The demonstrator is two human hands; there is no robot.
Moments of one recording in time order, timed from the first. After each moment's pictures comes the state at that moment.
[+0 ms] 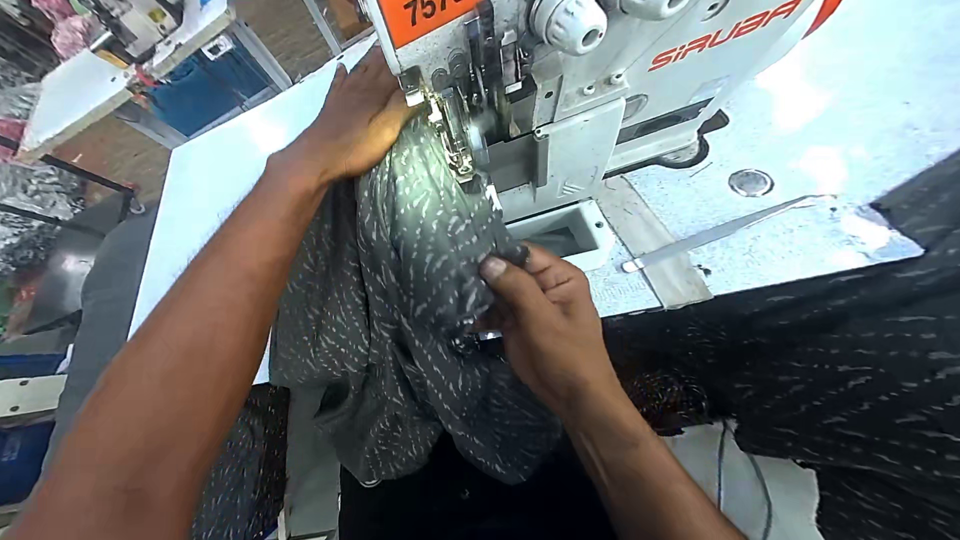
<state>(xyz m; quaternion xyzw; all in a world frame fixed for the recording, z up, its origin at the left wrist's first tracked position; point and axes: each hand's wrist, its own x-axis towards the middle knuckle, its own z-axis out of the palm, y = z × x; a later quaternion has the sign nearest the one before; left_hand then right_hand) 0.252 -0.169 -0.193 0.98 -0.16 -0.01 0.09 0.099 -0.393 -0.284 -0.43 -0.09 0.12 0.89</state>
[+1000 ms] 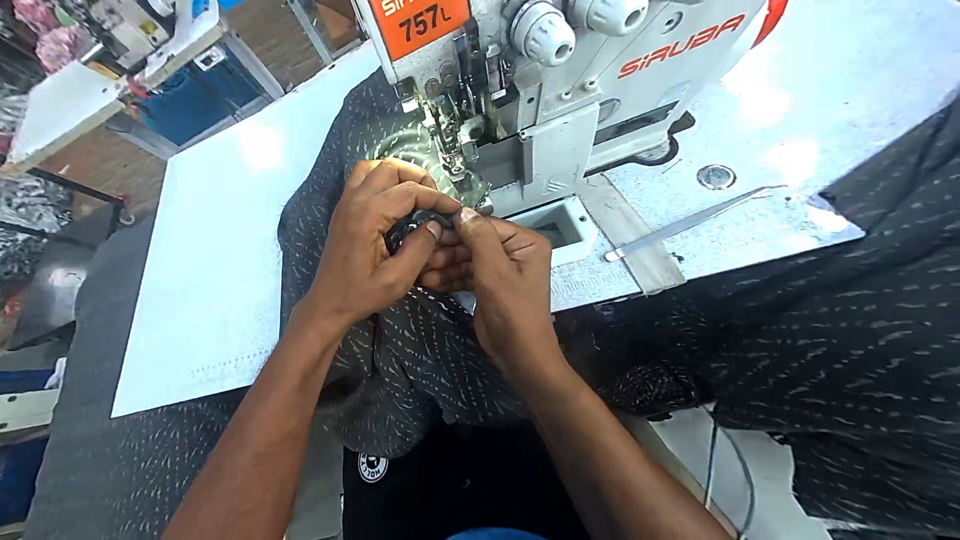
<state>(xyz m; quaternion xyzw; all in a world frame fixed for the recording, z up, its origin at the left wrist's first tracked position) 0.124 -0.206 -0.210 0.92 -0.23 0.13 0.31 0.113 -0.356 -0.264 -0.48 -0.01 0.04 0.88</state>
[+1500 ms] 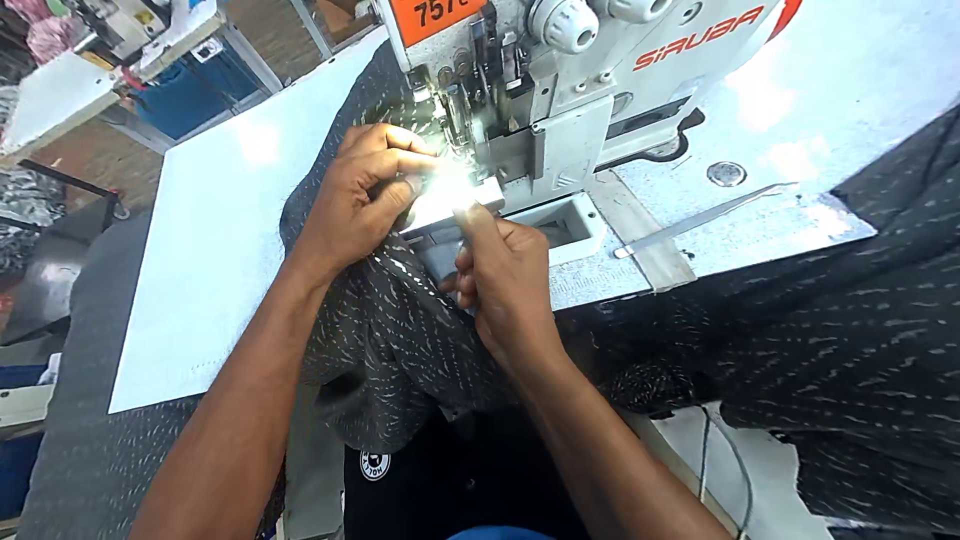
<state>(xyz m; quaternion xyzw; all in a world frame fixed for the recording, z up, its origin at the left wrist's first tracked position) 0.166 -0.171 -0.219 0.89 -0.29 0.14 0.33 0.113 -0.351 -0.260 -0.55 0.06 0.08 0.83</state>
